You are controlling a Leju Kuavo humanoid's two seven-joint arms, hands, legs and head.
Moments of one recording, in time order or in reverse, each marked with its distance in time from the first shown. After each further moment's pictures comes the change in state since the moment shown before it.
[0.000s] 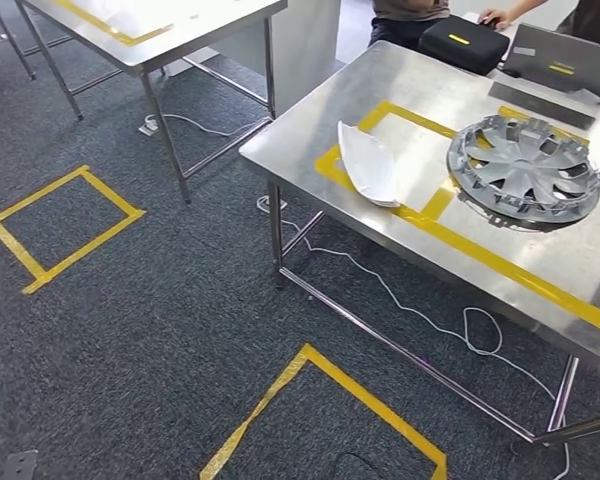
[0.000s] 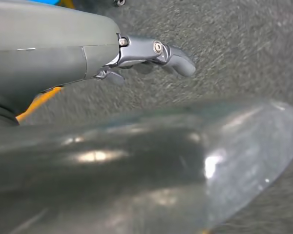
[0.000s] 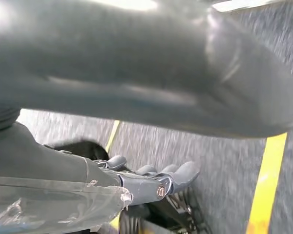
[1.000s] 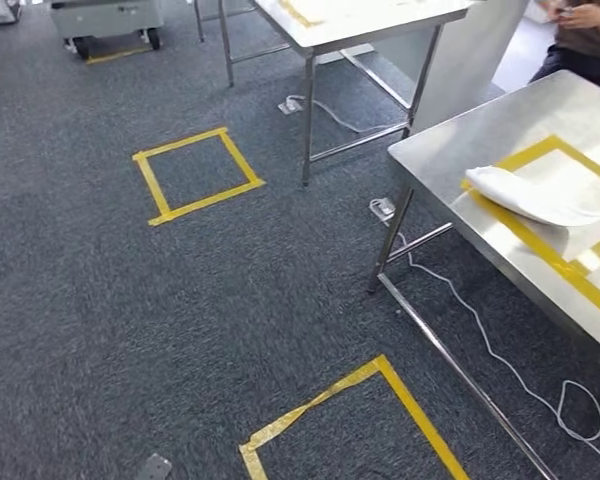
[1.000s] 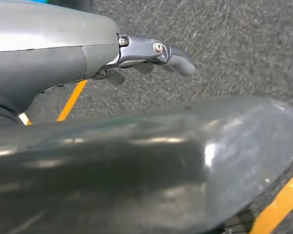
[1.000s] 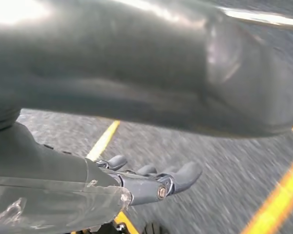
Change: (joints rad) left arm 0.043 -0.151 -0.349 0.025 -0.305 -0.095 -0.007; right arm 0.029 -0.074 -0.001 -0.001 -0.002 0.049 -0.003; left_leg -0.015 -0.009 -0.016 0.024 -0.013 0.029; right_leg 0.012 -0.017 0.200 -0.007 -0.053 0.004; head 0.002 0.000
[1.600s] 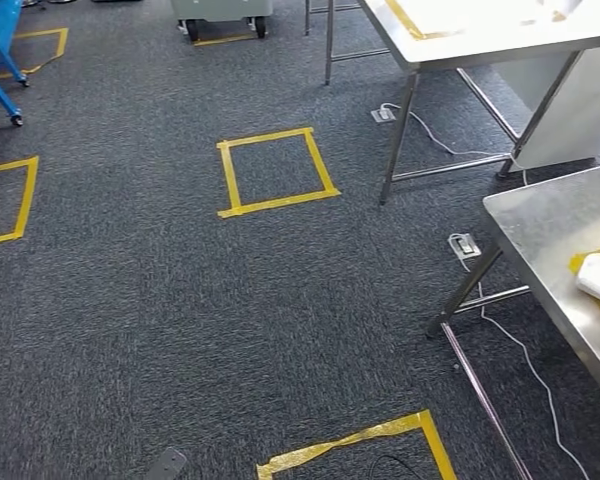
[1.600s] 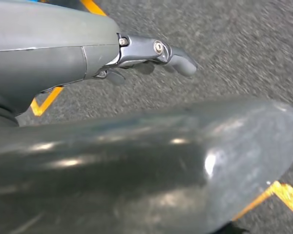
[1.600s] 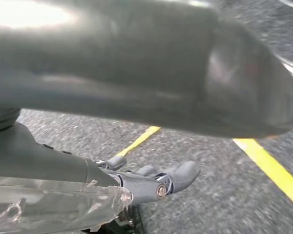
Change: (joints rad) left arm -0.004 -0.010 -0.001 0.004 -0.014 -0.004 -0.041; right arm 0.003 -0.012 -0.006 0.003 -0.006 0.011 -0.005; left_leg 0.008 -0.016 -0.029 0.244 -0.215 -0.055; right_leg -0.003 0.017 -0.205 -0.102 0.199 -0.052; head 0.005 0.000
